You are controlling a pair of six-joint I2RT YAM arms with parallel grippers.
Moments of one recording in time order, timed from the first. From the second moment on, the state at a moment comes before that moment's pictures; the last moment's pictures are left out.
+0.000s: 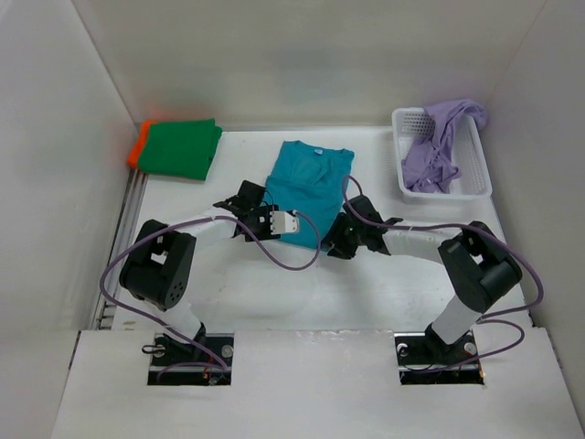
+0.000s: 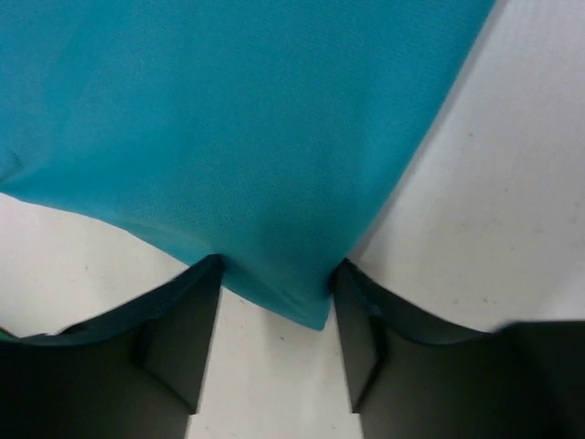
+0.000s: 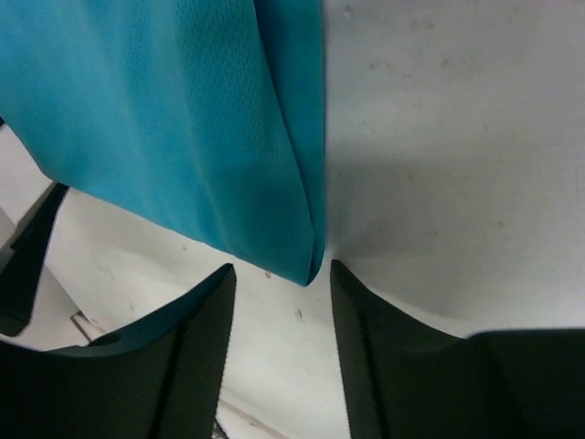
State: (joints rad) left arm -0.45 1.67 0.92 -0.27 0.17 1.09; right arm 0.60 1.65 0.82 -0.11 -0.14 1.09
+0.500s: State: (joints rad) left arm -0.45 1.66 0.89 -0.26 0.14 1.07; right arm 0.59 1.66 0.75 0.02 -0.17 1.15
